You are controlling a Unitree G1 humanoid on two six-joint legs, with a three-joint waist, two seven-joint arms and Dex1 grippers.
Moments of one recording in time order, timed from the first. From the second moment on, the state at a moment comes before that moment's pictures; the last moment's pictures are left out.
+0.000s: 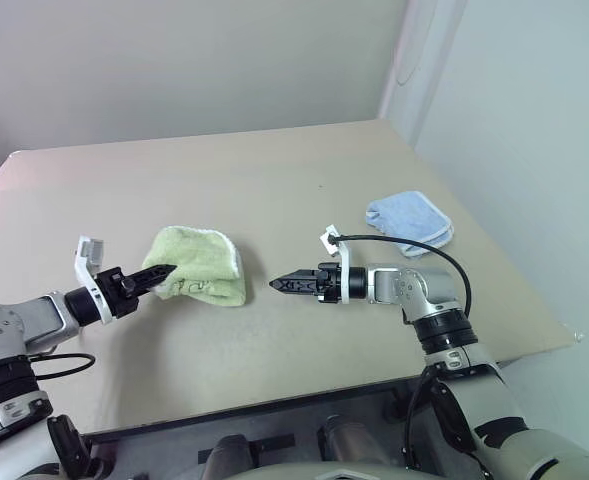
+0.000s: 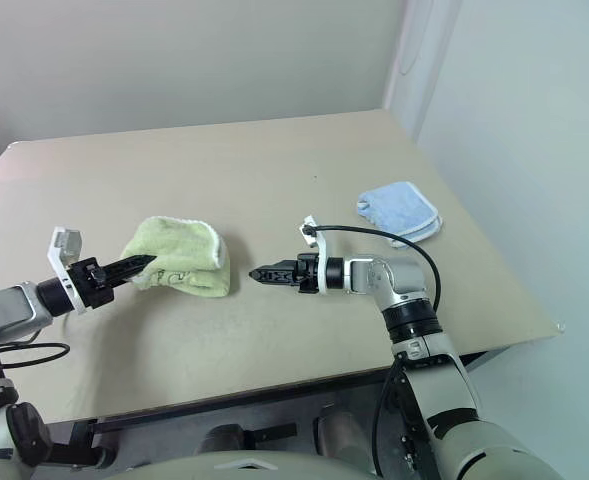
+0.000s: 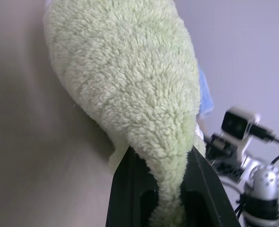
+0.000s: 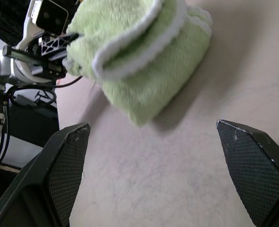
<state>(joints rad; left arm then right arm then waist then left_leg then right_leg) -0.37 0.65 0.66 0.27 -0.89 1.50 -0.67 -0.63 -0.20 0.09 0.35 0.54 1.00 0.90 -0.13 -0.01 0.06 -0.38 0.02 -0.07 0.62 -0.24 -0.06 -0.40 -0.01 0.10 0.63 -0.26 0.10</state>
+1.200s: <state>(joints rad) -0.26 0.94 1.02 0.85 -0.77 0.83 -0.52 -0.64 -0.24 0.19 0.36 0.48 0.91 1.03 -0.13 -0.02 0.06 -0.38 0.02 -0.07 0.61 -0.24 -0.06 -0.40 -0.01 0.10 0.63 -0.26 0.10</state>
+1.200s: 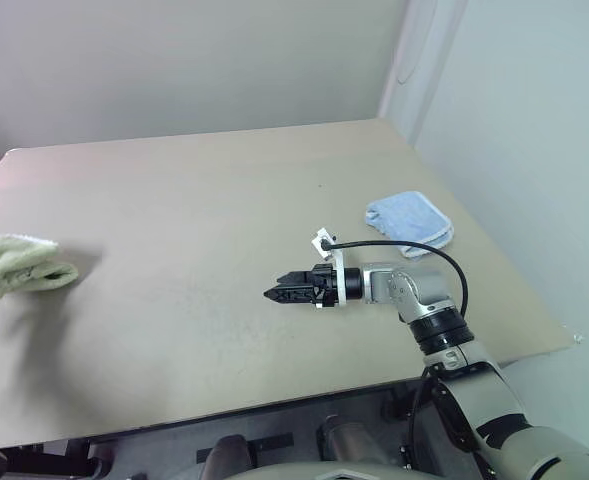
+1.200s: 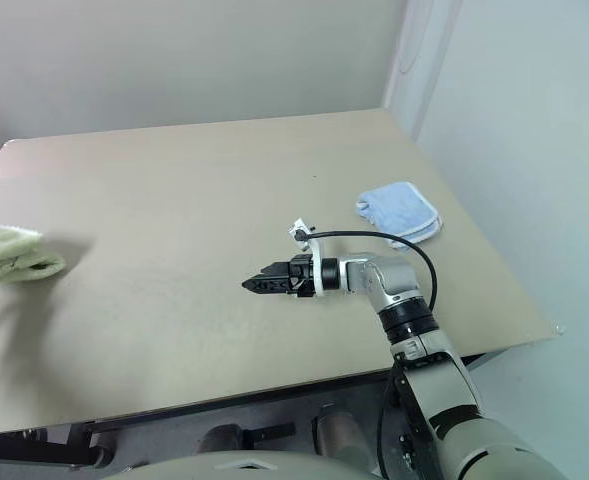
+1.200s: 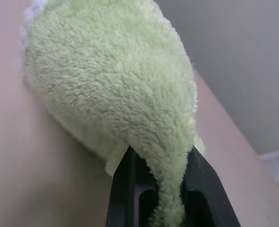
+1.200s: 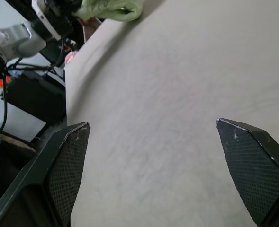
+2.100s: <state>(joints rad) -0.12 0.54 1.08 0.42 -0.89 0.71 -0.27 -0.65 -0.23 0.23 0.40 0.41 0.80 1.07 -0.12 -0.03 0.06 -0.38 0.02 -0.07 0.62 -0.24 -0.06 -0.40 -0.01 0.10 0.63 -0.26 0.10</state>
